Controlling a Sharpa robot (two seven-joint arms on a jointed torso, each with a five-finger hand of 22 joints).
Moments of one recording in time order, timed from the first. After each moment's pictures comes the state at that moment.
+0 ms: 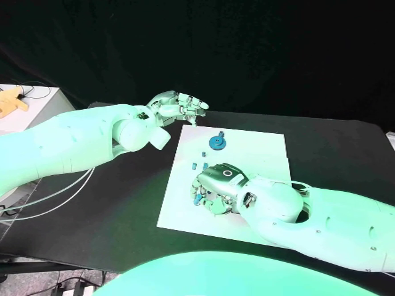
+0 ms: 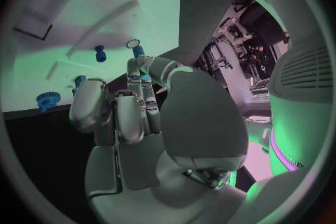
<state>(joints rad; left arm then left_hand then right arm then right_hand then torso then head) 1.17 -0.78 -0.01 1.28 -0.20 0.01 0.23 1.35 -0.19 0.60 -0.05 0.20 0.86 0.20 0.27 0.36 0.89 0.13 0.62 0.27 0.98 0.06 1.03 0.52 0.17 0.83 0.15 0.92 0.76 1.10 -0.56 -0.23 1.70 -1.74 -0.28 -0.24 1.37 -0.18 0.64 0.03 0.23 1.10 0.11 0.20 0.41 1.28 0.05 0.16 0.08 1.46 -0.03 1.34 1.09 0.10 1.39 0.07 1.19 1.17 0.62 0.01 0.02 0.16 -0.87</state>
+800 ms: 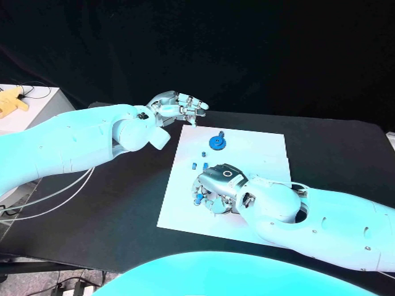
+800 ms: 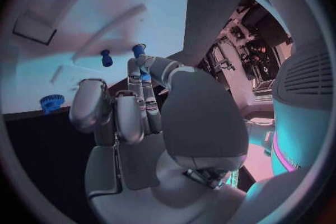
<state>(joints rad) 1.17 -0.79 -0.01 1.28 -0.20 0.02 0.22 1.35 -0.19 0.60 -0.05 0.20 0.85 0.20 0.27 0.36 0.89 0.13 0.62 0.27 0.98 0.06 1.03 0.52 0.17 0.83 0.15 0.92 0.76 1.09 -0.55 -0.23 1.68 -1.76 -0.28 -0.25 1.36 -0.19 0.64 0.02 0.22 1.10 0.11 0.20 0.41 1.29 0.05 0.16 0.09 1.46 -0.03 1.34 1.09 0.10 1.39 0.07 1.19 1.17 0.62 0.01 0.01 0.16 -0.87</state>
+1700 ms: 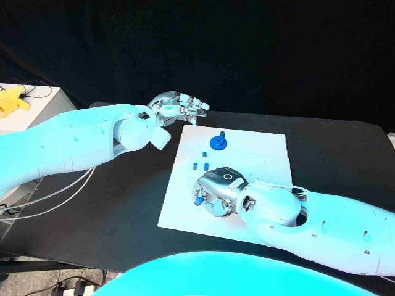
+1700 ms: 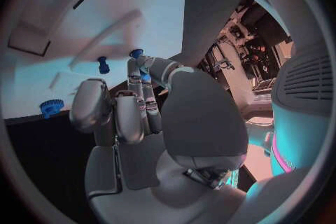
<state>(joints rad) 1.17 -0.79 -0.01 1.28 -0.20 0.02 0.22 1.35 -0.19 0.60 -0.05 0.20 0.85 0.20 0.27 0.36 0.89 0.13 0.62 0.27 0.98 0.06 1.03 0.52 0.17 0.83 0.15 0.92 0.76 1.07 -0.54 -0.23 1.67 -1.76 -0.29 -0.25 1.36 -0.18 0.65 0.01 0.20 1.09 0.11 0.20 0.41 1.29 0.05 0.14 0.09 1.47 -0.03 1.34 1.09 0.10 1.39 0.07 1.19 1.17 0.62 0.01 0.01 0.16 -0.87</state>
